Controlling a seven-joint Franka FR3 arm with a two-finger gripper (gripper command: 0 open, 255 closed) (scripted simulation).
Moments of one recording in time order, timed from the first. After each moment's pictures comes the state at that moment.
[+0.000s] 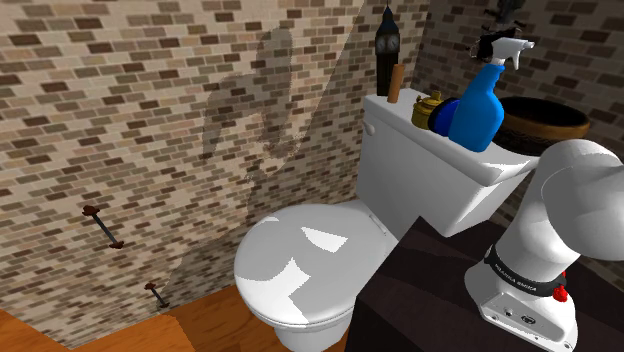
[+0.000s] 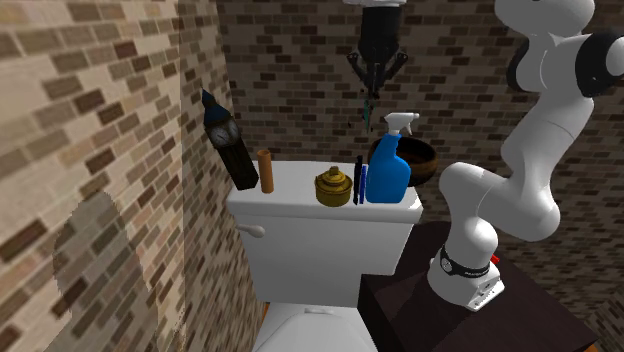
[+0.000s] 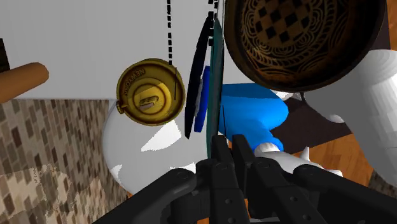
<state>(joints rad) 0.24 -0.77 -0.48 -1.88 -0.28 1.20 -1.43</state>
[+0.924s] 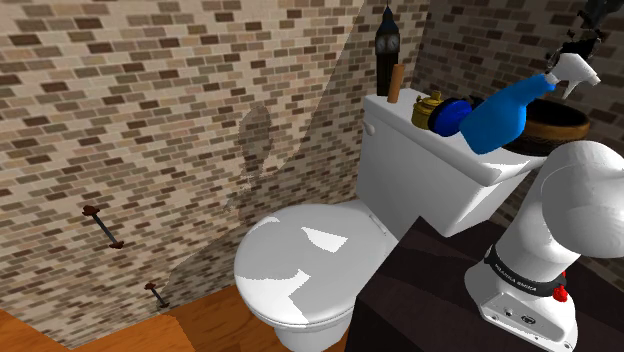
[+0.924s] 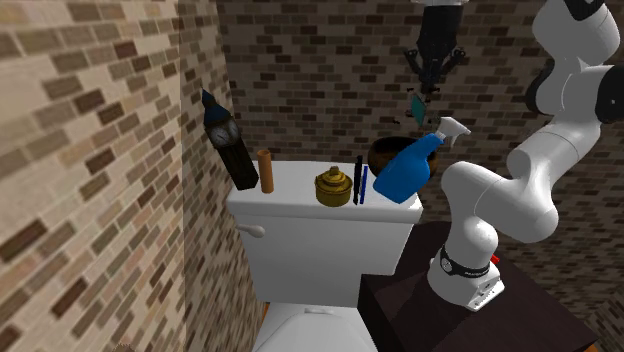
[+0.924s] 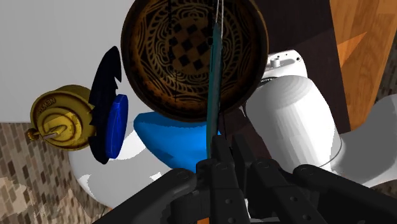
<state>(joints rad) 0.12 -1.08 -0.39 -1.99 -0.33 0.98 -1.46</state>
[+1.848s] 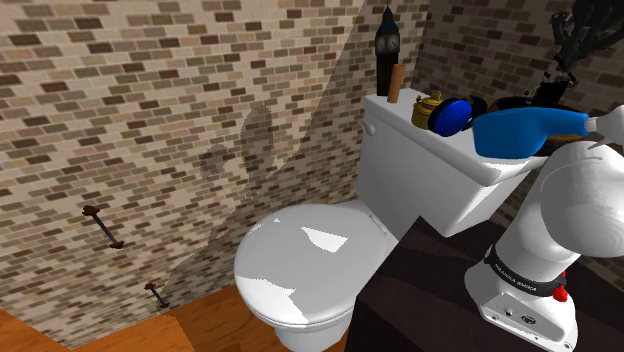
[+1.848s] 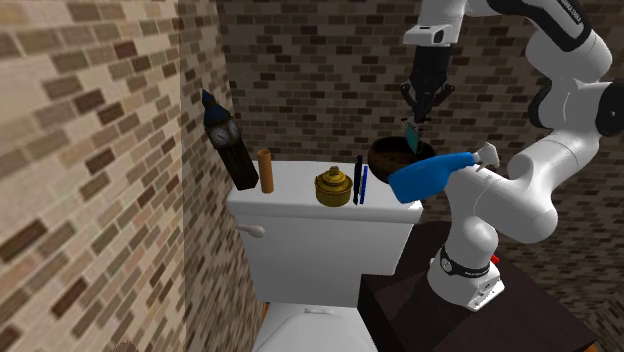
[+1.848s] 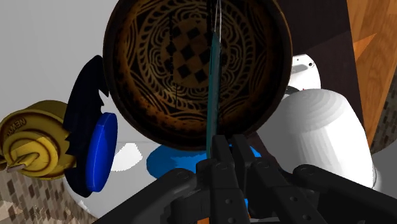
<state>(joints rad) 0.09 -1.23 -0.42 -2.25 -0.37 1.10 -1.45</state>
